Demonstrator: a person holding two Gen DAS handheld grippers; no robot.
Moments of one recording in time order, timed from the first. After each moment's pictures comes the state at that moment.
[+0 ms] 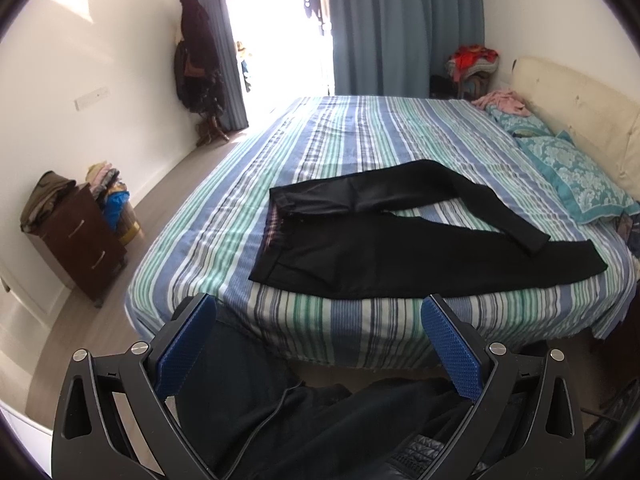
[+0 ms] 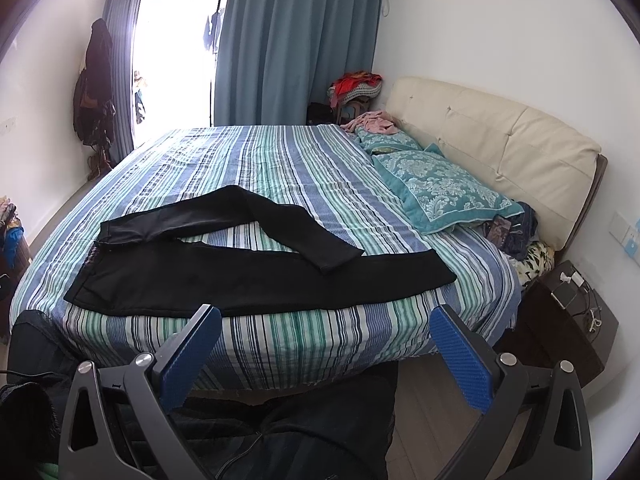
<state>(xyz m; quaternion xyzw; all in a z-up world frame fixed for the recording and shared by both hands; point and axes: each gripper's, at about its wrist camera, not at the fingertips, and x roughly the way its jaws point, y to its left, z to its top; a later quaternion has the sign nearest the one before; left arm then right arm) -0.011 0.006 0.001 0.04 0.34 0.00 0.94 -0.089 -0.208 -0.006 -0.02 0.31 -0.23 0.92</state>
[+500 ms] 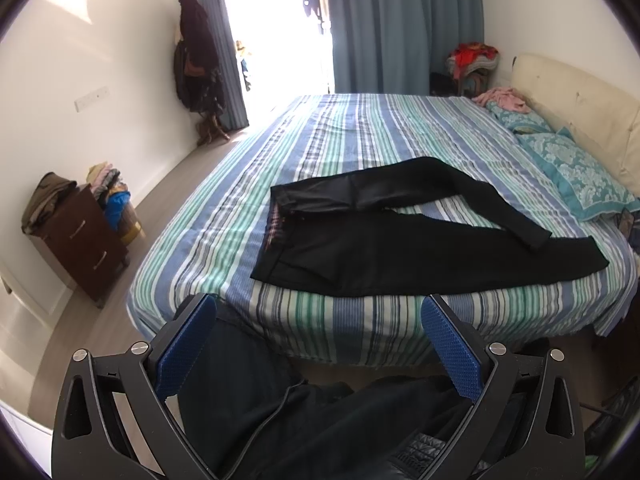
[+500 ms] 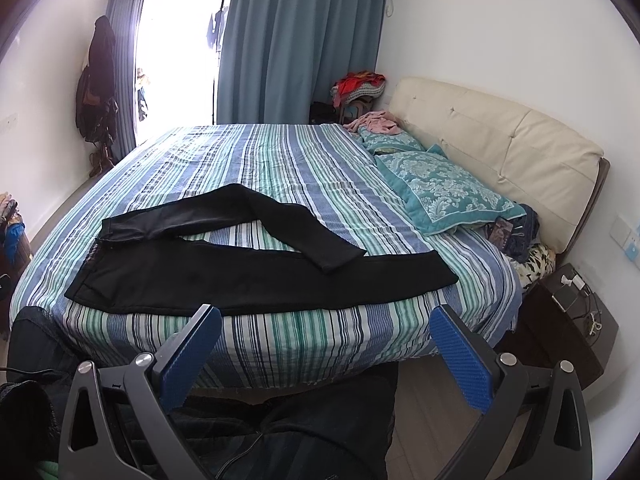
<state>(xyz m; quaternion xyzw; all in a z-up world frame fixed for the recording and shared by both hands) -0.013 0.007 -0.001 0.05 0.35 0.00 0.94 -0.087 -0.206 -0.006 -0.03 0.31 -0.23 0.92</state>
